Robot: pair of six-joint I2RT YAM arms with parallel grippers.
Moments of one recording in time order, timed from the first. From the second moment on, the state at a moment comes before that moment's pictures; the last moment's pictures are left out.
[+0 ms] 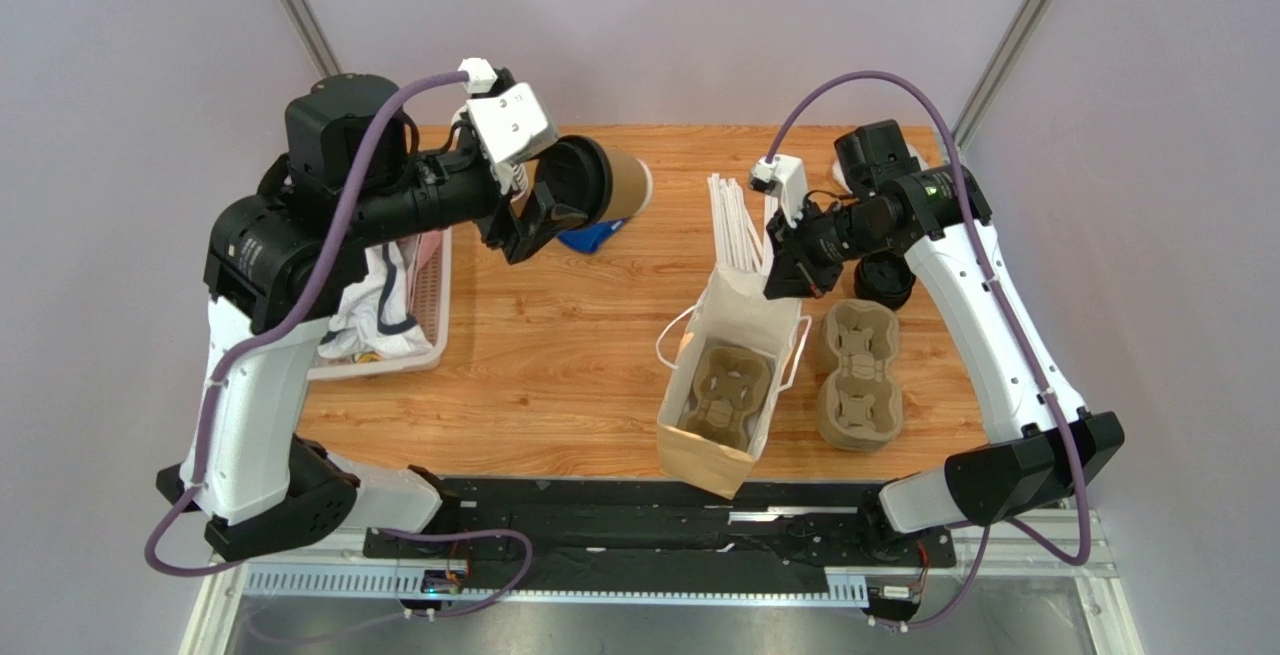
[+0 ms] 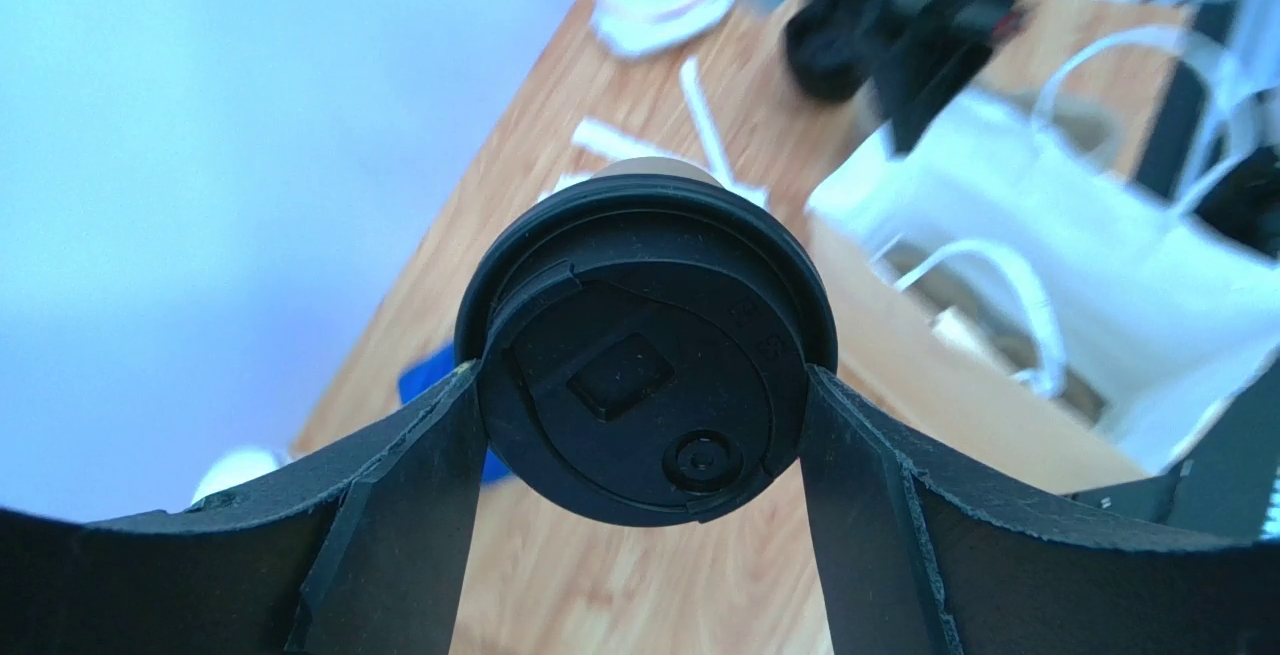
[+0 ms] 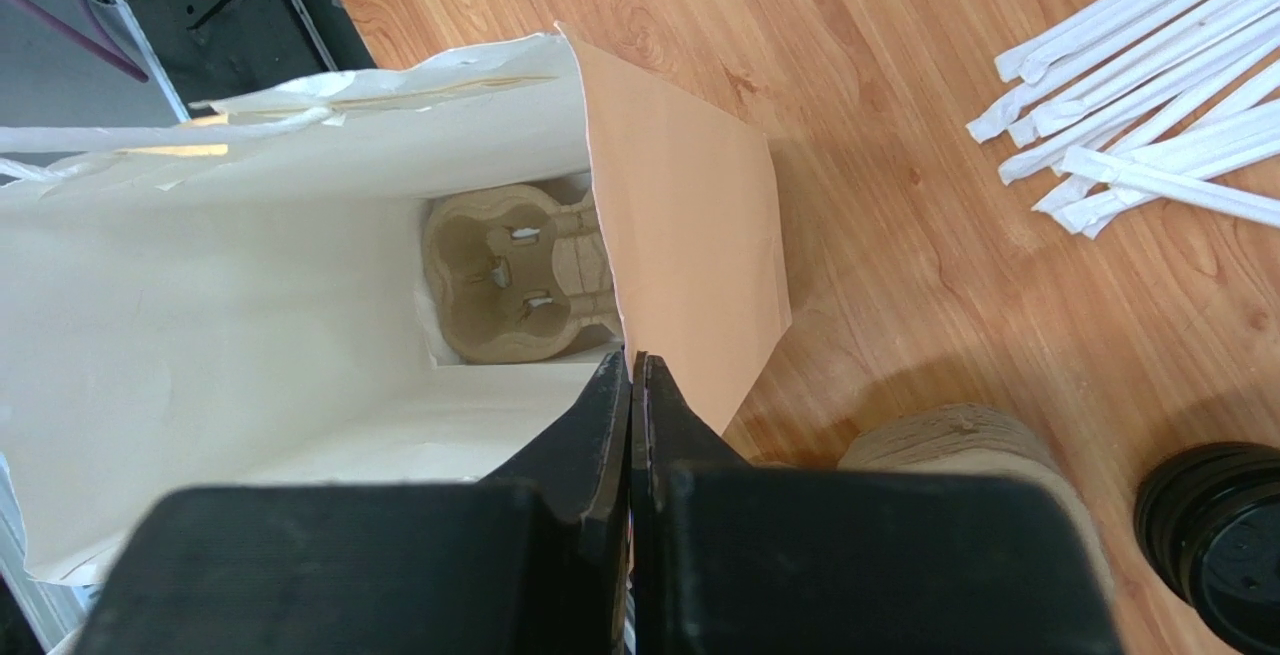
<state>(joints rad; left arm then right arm) -0.62 1.35 2.18 -1.14 0.36 0.40 0.31 1.43 1.67 -1.33 -0.62 -0.50</state>
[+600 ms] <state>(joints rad) -1.09 1.54 2.25 -1.24 0.23 0.54 0.32 1.46 1.69 -1.33 -0.65 -0.41</state>
